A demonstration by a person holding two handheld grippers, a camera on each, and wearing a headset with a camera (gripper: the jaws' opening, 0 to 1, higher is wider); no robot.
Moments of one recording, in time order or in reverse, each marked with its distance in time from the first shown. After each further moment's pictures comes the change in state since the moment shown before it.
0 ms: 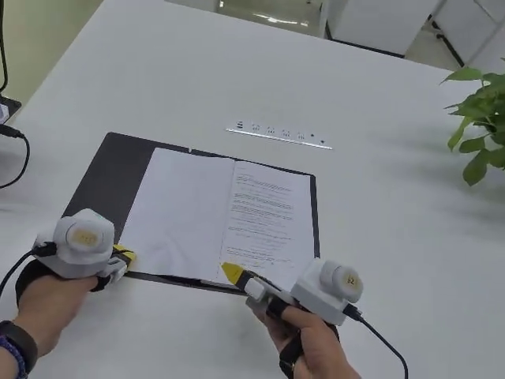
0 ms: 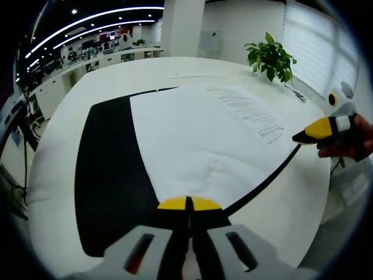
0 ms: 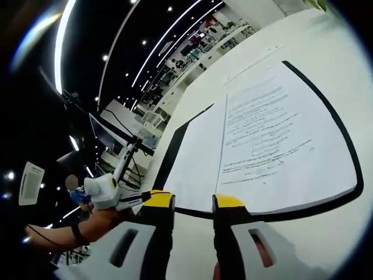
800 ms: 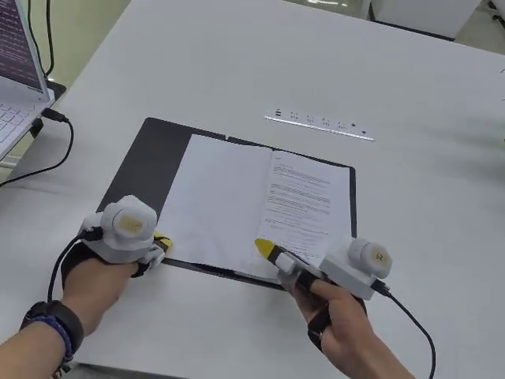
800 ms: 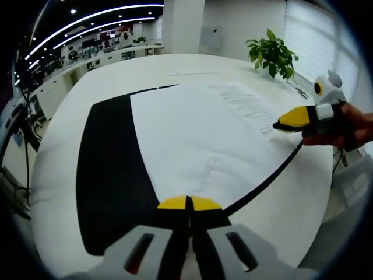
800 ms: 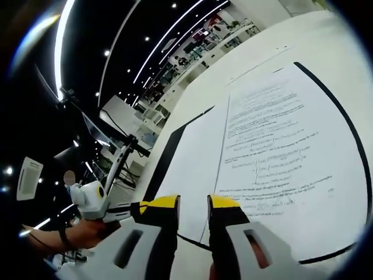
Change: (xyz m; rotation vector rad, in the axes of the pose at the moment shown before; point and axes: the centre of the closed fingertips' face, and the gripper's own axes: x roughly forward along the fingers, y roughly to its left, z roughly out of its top) left arm -0.005 -0.005 0.001 0.005 0.031 0.023; right arm 0.040 -0.016 0.030 -0.039 0.019 0.005
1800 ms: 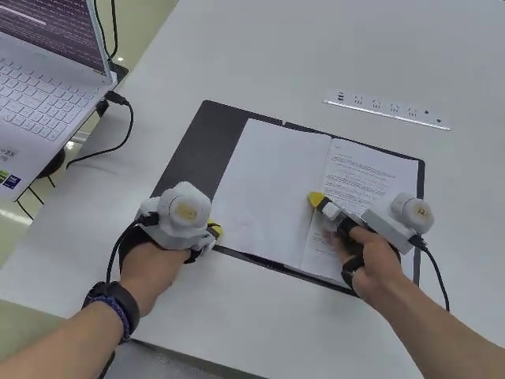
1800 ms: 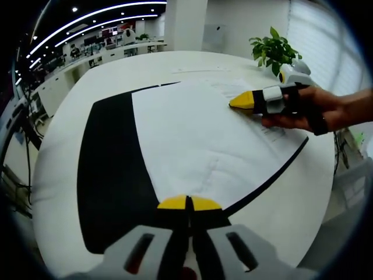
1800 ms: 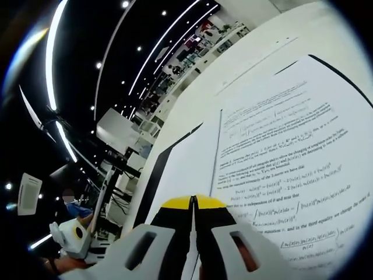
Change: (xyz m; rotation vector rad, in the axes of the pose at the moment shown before) left arm 0.010 0.009 -0.002 -0.006 0.026 0.017; right arm 0.077 -0.032 0.051 0.078 -0.074 -0.003
